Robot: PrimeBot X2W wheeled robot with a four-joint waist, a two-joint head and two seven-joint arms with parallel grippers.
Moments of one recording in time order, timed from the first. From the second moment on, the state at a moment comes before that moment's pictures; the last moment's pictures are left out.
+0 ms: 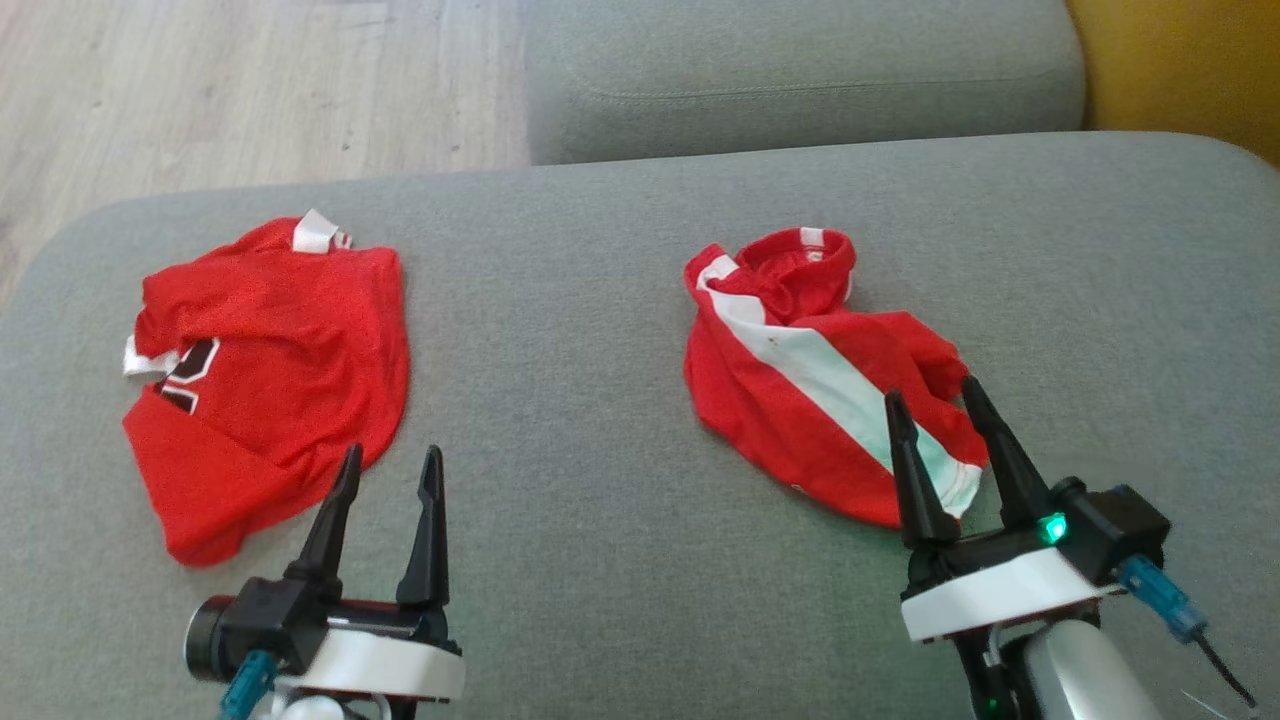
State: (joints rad) left arm -0.02 0.14 -0.25 0.18 -0.30 -0.02 -0.25; right arm -0.05 -0.05 0.19 0.20 0.23 0.13 -0.25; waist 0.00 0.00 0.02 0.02
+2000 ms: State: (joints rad) left arm -0.06 0.05 -0.18 0.28 -0.25 -0.11 -0.25; right arm -0.42 -0.07 0.80 0.61 0.46 0.13 -0.22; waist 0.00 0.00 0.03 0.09
